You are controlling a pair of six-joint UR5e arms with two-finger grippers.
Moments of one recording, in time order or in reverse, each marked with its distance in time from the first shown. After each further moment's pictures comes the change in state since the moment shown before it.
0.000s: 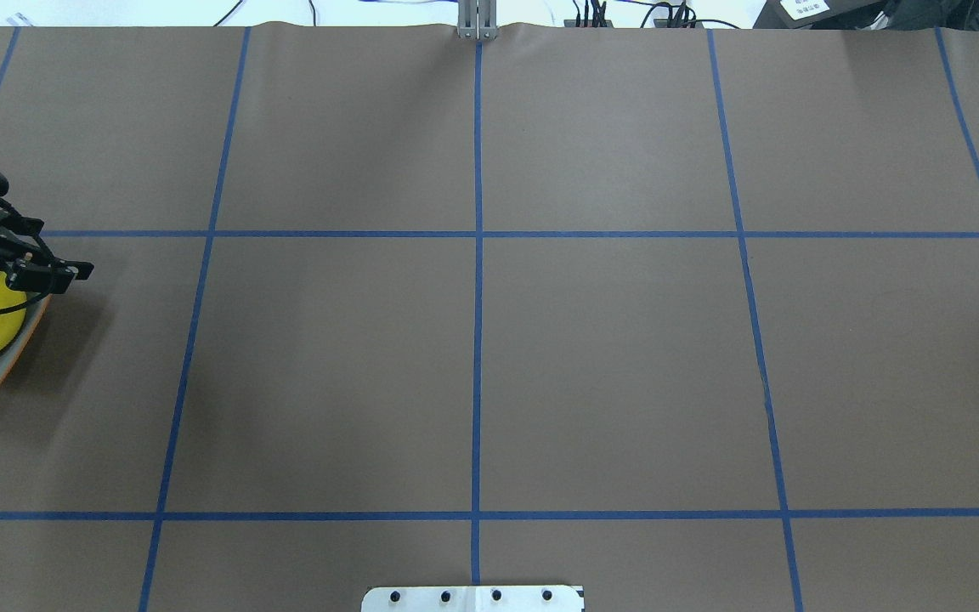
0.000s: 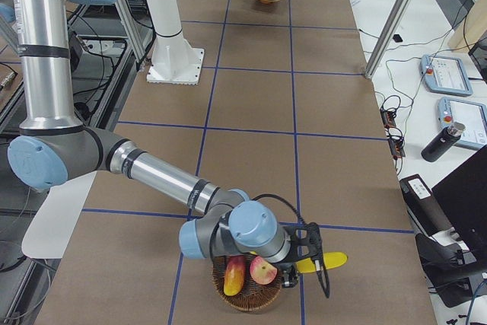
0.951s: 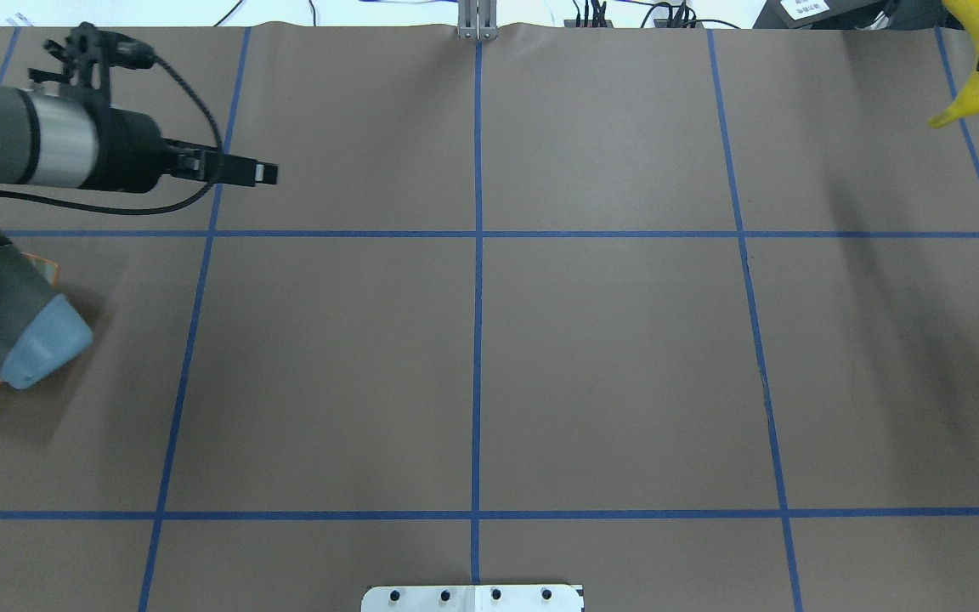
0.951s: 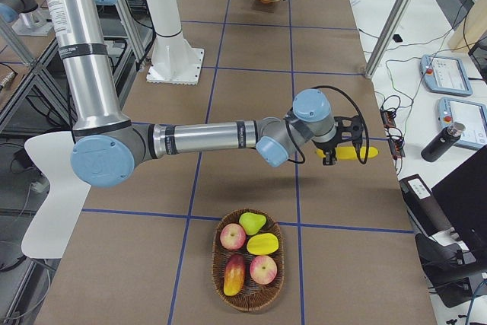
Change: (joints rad) left arm 0.099 -0.398 0.024 -0.012 0.004 -0.600; right arm -0.348 0.152 0.307 0.045 -0.002 0.805
